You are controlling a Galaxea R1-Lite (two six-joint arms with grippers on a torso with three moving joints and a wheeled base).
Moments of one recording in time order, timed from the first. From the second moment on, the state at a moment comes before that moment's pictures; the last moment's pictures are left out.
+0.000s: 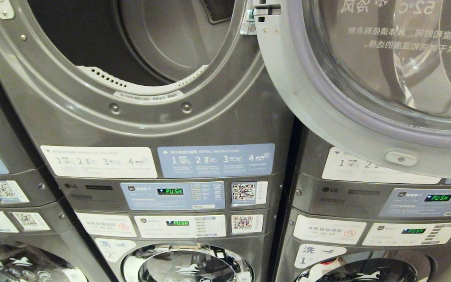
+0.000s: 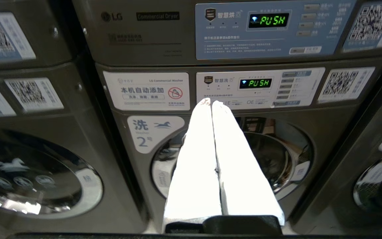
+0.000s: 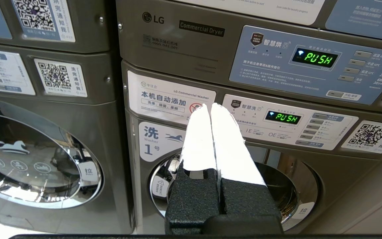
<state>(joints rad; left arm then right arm) -0.01 0.00 -0.02 0.05 -0.01 0.06 0.00 0.00 0.00 0.01 0.05 -0.13</state>
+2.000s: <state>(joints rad) -0.01 0.00 0.00 -0.01 0.00 0.00 0.00 0.00 0.00 0.01 0.05 -0.12</state>
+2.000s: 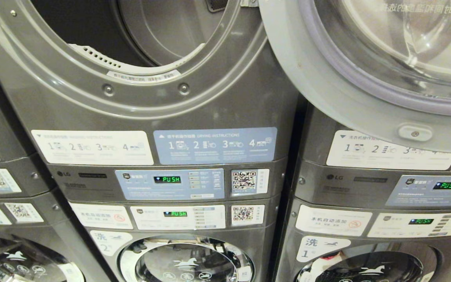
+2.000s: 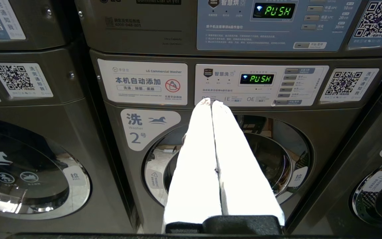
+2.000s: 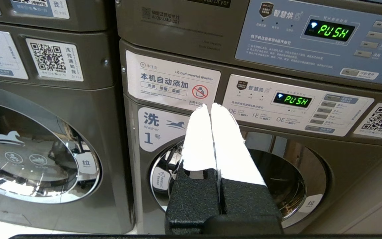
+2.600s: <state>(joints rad) -0.01 0.00 0.00 -0.01 0.00 0.00 0.00 0.00 0.00 0.01 0.05 -0.12</state>
